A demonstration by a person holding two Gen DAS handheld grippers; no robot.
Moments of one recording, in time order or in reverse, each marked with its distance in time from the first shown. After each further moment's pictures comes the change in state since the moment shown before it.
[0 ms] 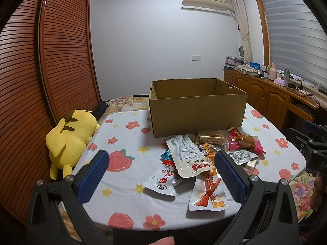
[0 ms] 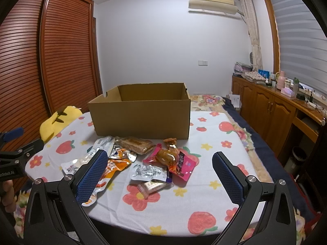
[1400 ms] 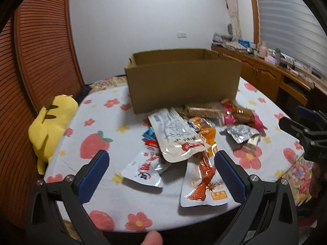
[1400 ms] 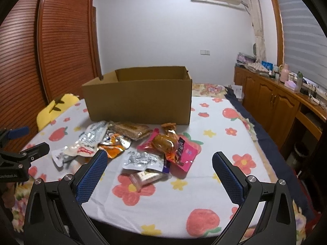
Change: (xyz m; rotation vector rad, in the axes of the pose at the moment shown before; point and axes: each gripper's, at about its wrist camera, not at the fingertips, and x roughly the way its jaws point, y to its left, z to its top) left arm 0.058 -0.020 -0.022 0.071 0.173 -0.106; right arm 0.036 -0.008 -0.019 -0.021 0.096 0.008
